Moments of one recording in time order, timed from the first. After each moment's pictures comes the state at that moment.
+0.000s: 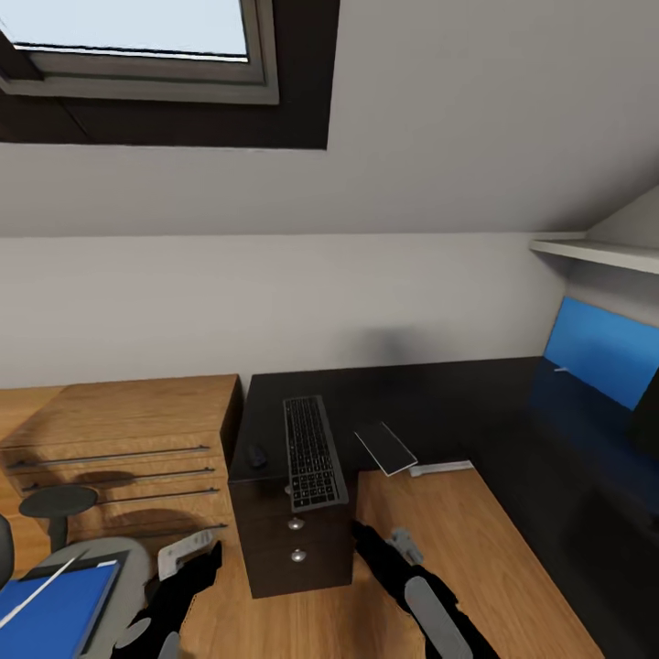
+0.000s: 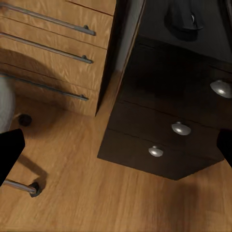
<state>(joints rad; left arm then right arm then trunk) -0.04 -0.08 0.07 -1.34 0.25 0.27 0.24 -0.33 0.09 0.28 -0.89 -1.09 0.18 -0.13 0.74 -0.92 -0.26</state>
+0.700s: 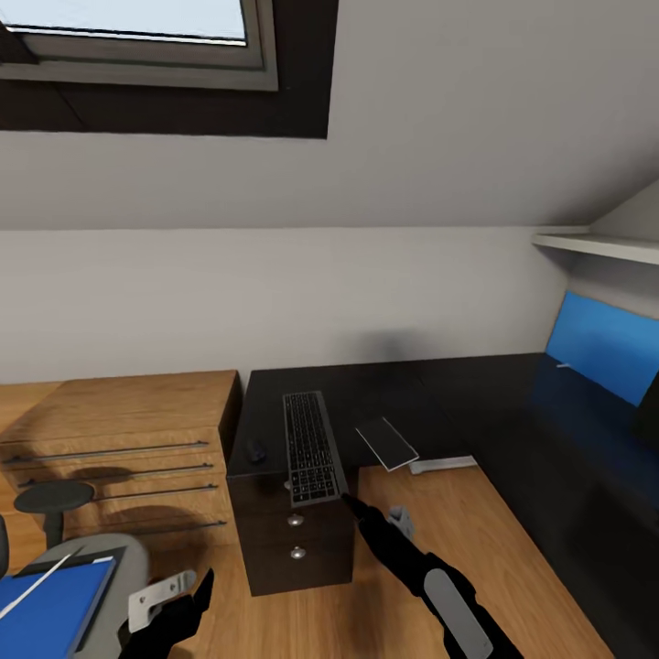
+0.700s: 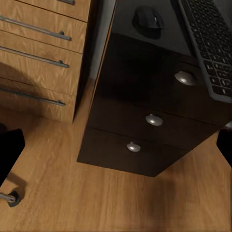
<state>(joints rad) 0.22 -0.07 0.09 -1.61 0.25 0.22 0.05 -0.33 0.04 0.23 -0.92 -1.10 0.31 0.30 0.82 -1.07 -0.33</state>
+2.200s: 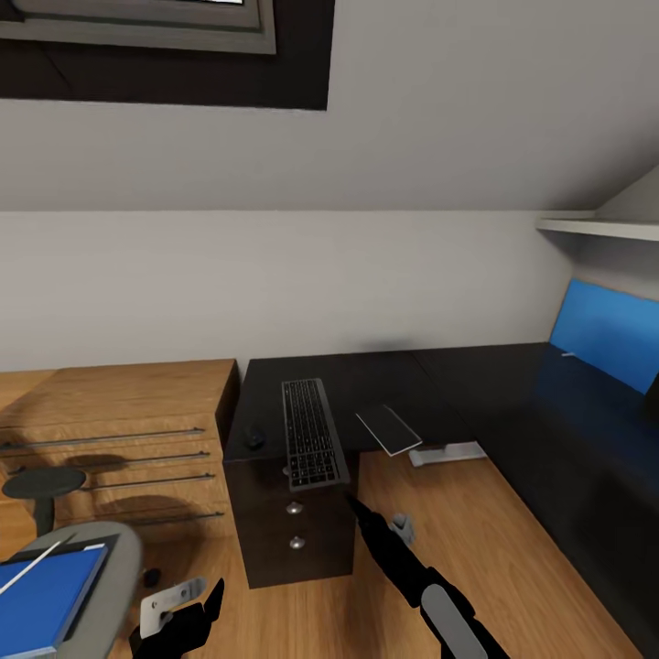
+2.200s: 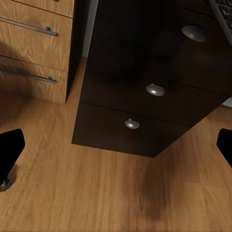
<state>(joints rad) 0.22 -0.07 0.05 -1.59 0.25 0.26 0.05 -0.33 0.06 0.22 -0.81 -1.12 0.19 0.45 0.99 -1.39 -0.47</state>
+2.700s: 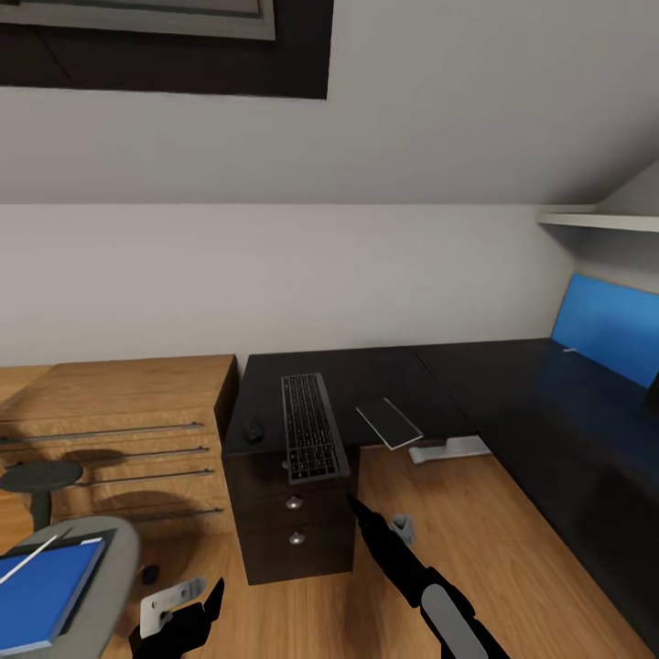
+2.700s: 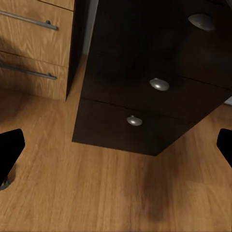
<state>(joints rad) 0.22 -0.07 0.05 -1.59 0.25 0.25 0.05 -0.33 0.06 0.22 -0.81 -1.12 0.19 0.45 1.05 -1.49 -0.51</state>
